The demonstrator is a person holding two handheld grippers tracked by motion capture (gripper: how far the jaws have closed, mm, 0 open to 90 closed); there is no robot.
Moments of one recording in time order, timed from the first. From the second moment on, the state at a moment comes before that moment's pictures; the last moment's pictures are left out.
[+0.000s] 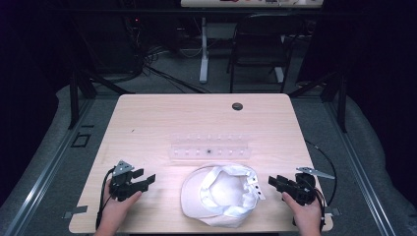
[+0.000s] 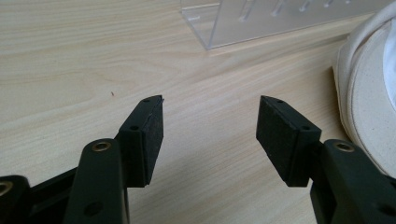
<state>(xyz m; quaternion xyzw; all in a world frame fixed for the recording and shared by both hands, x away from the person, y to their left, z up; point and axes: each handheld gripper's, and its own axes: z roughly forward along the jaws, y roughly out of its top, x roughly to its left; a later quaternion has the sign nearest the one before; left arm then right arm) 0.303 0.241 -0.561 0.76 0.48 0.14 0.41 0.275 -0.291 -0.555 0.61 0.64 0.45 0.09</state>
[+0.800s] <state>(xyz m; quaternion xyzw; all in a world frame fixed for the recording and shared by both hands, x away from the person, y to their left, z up) 0.299 0.223 -0.565 0.79 0.45 0.15 0.39 0.299 -0.291 -0.509 0.61 0.66 0.42 -0.09</state>
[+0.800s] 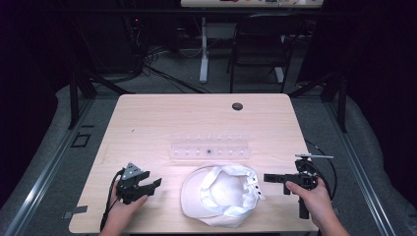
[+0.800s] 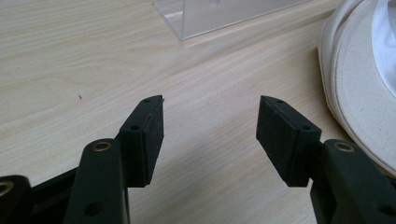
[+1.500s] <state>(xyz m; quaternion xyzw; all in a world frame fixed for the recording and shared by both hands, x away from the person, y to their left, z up) 0.298 0.221 -0.565 0.79 0.45 0.15 0.38 0.308 -0.261 -0.515 0.60 0.68 0.40 -0.17</state>
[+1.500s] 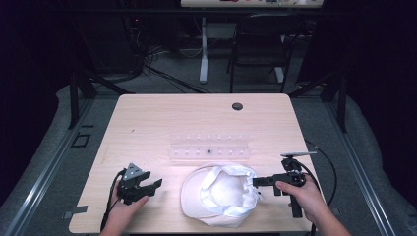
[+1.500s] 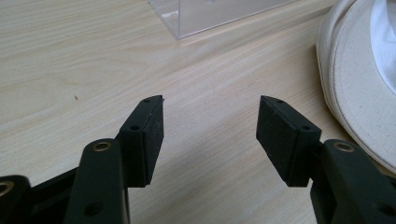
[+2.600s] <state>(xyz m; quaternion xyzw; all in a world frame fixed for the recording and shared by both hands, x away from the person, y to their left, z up) 0.299 0.220 -0.566 0.79 0.45 0.15 0.38 0.312 -0.243 -0.504 0.58 0.67 0.38 -0.25</state>
